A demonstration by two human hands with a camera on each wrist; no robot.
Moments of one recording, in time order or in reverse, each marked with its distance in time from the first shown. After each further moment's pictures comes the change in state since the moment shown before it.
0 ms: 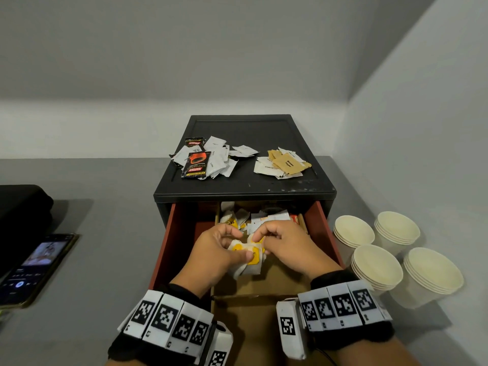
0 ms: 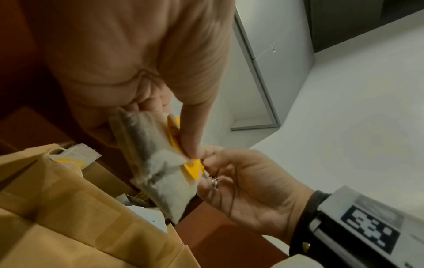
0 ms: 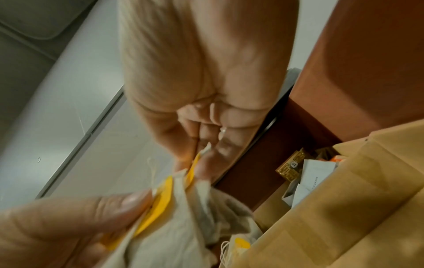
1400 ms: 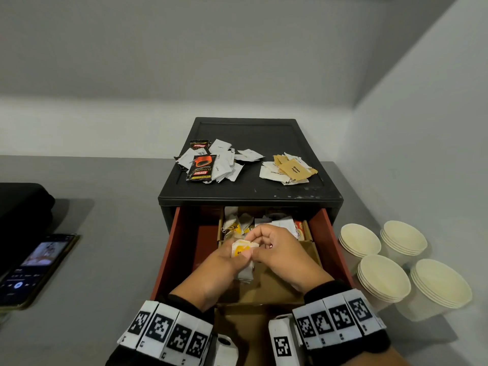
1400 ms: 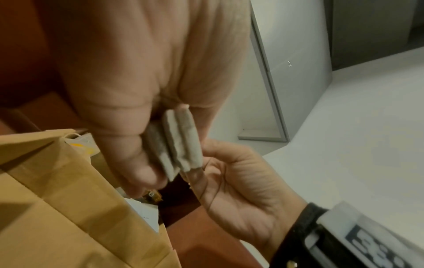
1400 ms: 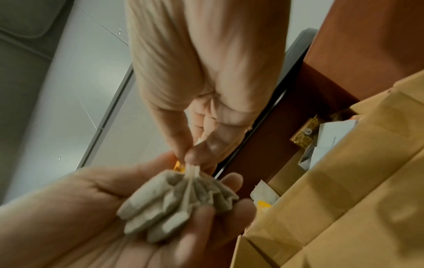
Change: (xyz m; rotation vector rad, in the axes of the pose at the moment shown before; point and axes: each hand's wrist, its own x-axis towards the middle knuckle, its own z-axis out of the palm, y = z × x) left_hand -0.006 -0.001 0.001 -0.096 -0.190 -0.157; right_hand 0.007 -0.009 0.021 0.225 -0.003 0.024
